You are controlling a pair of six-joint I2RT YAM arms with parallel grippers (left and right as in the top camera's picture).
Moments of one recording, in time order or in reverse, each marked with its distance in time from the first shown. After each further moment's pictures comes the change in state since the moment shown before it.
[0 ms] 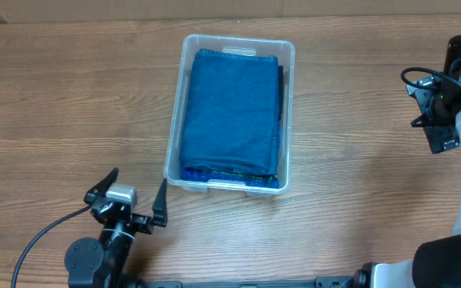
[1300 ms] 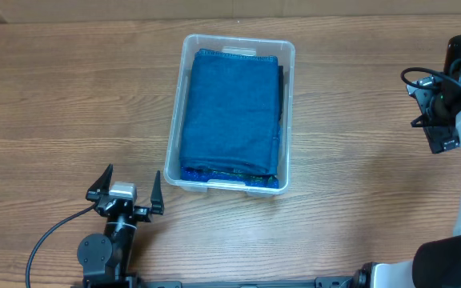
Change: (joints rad) left arm 0.096 -0.045 -0.290 0.337 -0.003 0.048; right arm 0.000 -0.011 0.000 0.002 0.000 0.000
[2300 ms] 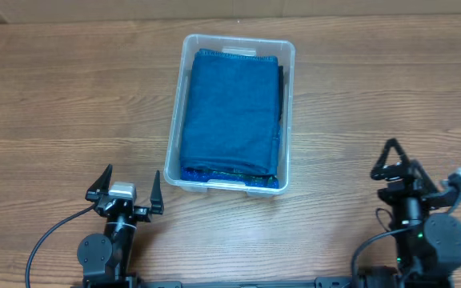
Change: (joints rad) left arm 0.000 0.000 0.000 0.000 -0.007 0.000; right arm 0.211 -1.322 -1.133 0.888 -0.106 -0.249
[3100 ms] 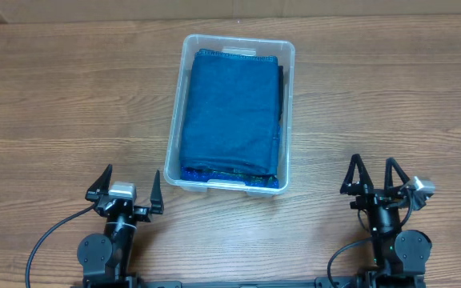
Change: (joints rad) left arm 0.000 0.000 0.000 0.000 0.000 0.000; right arm -0.007 -0.256 -0.462 0.423 -0.145 -0.314
